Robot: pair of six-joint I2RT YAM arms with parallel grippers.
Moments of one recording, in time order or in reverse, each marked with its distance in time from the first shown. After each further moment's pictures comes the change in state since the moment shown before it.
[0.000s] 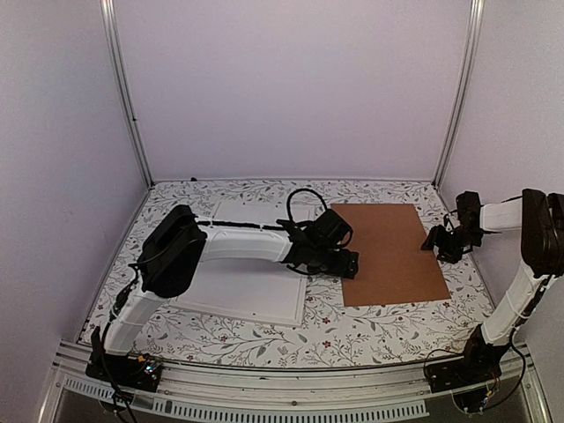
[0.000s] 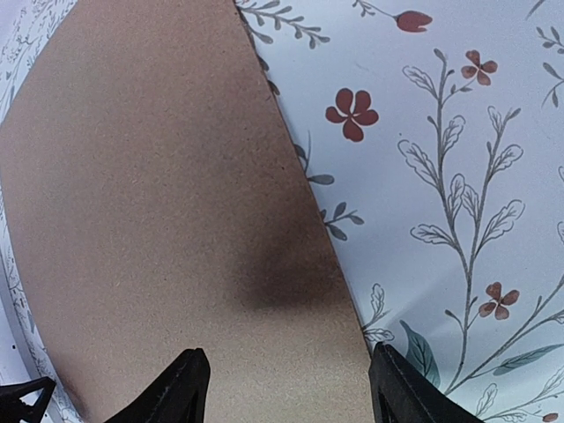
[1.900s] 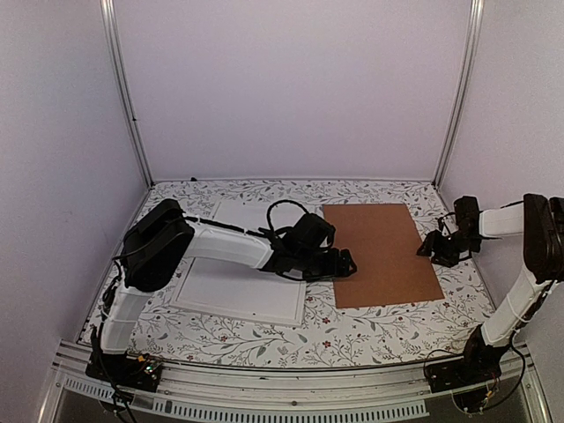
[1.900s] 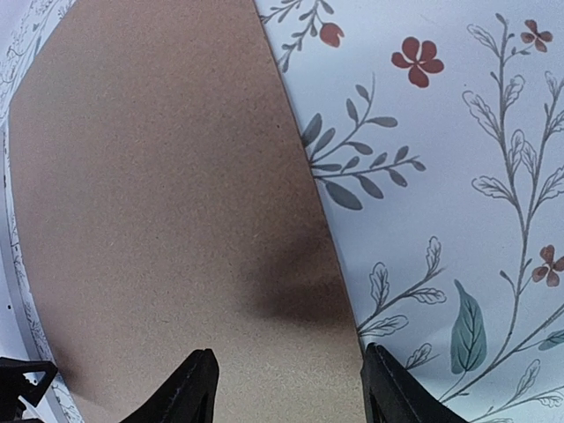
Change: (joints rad) left arm 0.034 -0.129 -0.308 0.339 0.183 -0.218; right arm 0.031 -0.048 -0.072 0.027 -0.055 -0.053
